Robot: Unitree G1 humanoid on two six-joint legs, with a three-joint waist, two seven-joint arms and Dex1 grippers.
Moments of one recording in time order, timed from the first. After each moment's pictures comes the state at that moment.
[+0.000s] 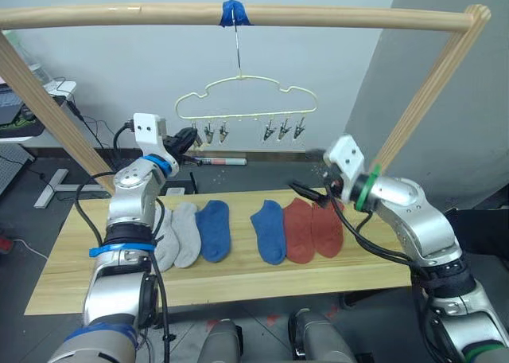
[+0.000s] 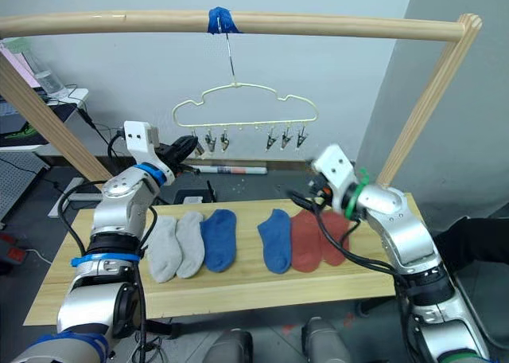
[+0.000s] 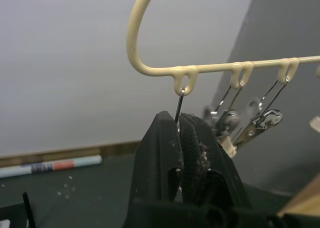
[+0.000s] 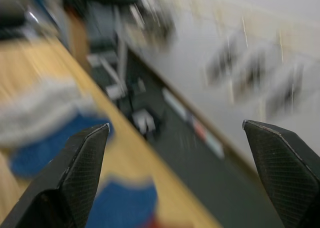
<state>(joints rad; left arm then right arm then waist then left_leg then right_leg) -0.71 0.47 0.19 0.53 -0.25 0.22 -0.57 -0.45 -0.50 0.18 -0.12 0.21 0.49 0.65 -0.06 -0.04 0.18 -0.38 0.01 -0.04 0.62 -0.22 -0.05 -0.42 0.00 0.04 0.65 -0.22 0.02</state>
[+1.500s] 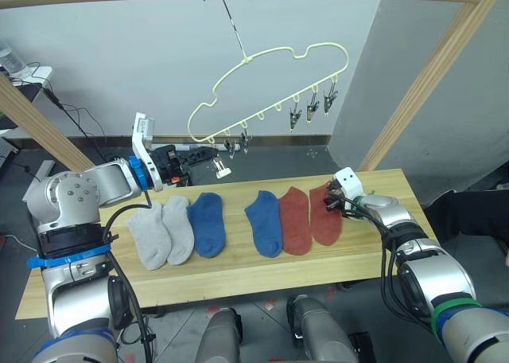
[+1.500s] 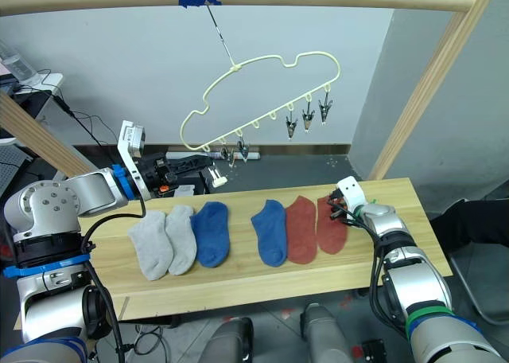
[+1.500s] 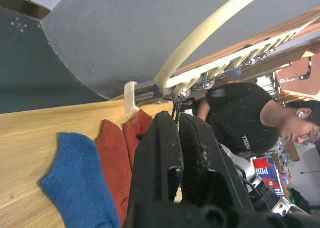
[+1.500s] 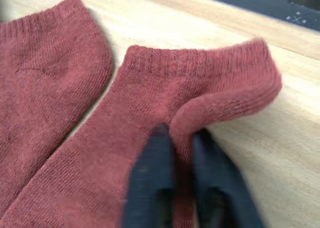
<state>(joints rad) -0.68 0.57 0.40 0.15 -0.86 1.31 -0.62 -0.84 -0.32 0.09 1.11 0.00 0.20 0.59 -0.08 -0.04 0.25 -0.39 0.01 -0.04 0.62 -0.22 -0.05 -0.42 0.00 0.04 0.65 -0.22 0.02</state>
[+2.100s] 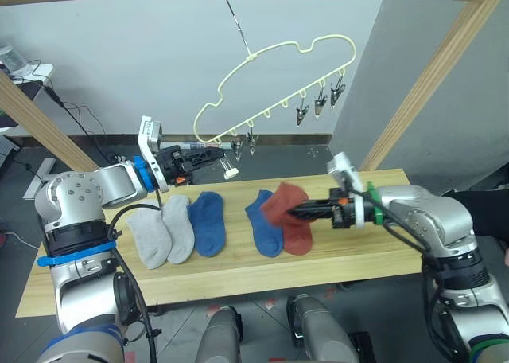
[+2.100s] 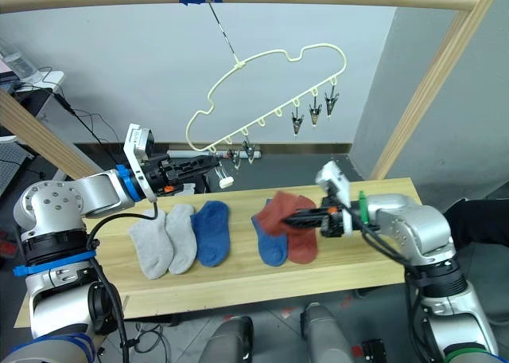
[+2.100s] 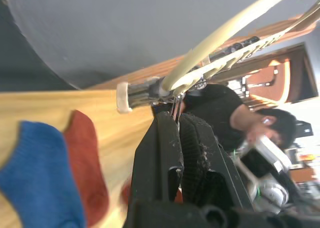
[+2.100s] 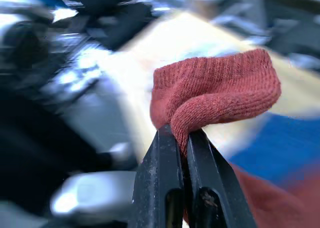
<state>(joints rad) -0.71 0.52 0.46 0.21 -0.95 1.42 -0.58 -0.53 -0.47 0.17 -0.26 0.61 1.03 1.04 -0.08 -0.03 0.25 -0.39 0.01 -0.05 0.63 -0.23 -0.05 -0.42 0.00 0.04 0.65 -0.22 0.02</state>
